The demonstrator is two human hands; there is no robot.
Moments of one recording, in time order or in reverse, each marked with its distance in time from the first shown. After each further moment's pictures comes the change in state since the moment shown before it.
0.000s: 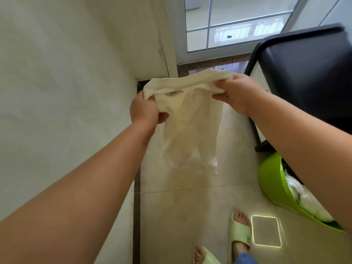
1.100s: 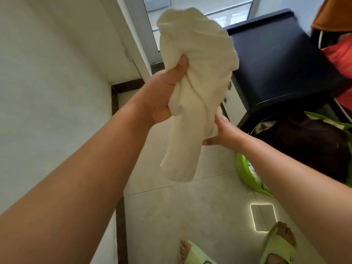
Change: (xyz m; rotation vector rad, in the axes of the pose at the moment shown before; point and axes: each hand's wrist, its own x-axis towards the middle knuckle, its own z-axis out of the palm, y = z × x) left_hand -0.104 0.059 0.133 -0.393 -0.873 -0.056; right_hand -0.048 0.123 -0.153 -0.961 -0.109 0.001
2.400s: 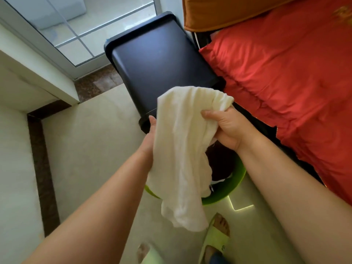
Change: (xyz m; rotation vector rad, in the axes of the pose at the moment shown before) left_hand 0.132 -0.212 0.296 0.382 0.388 -0.417; right_hand -0.125 0.253 -0.232 1.396 0.294 0.152
